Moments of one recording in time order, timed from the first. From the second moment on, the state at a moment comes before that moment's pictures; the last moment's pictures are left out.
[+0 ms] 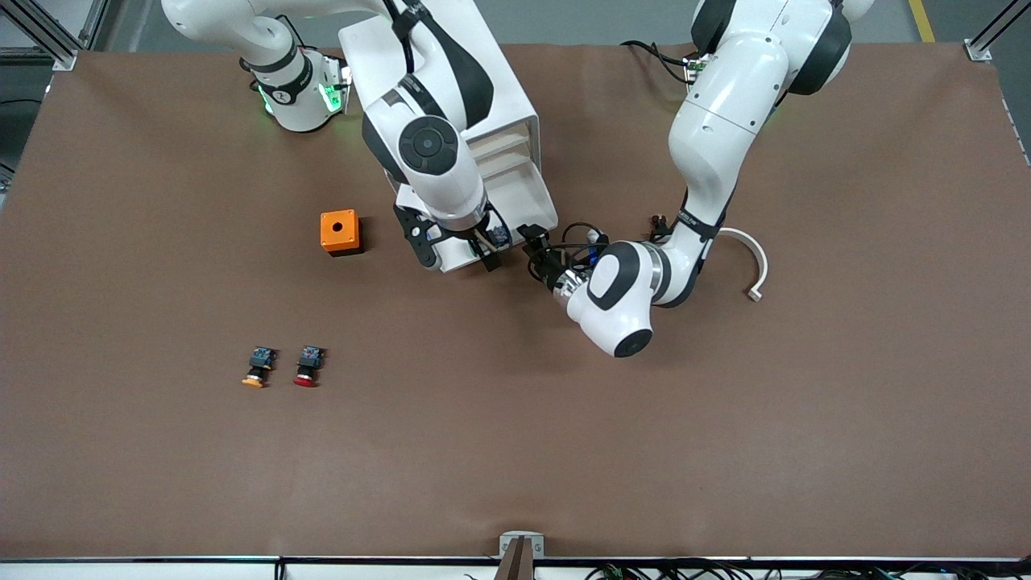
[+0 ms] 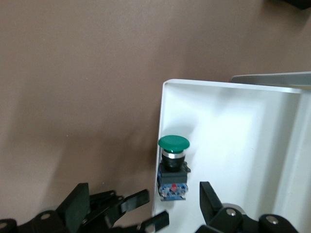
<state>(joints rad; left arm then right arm) -0.55 0.93 -0.01 -1.34 -0.92 1.61 -2.29 0.81 0.41 -0.07 -1.71 0.17 2.09 1.73</state>
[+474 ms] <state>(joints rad) -0.55 0.88 0.17 -1.25 -0.77 1.54 -2.25 0.86 0.46 -0.08 -1.75 0.15 2.17 1.75</state>
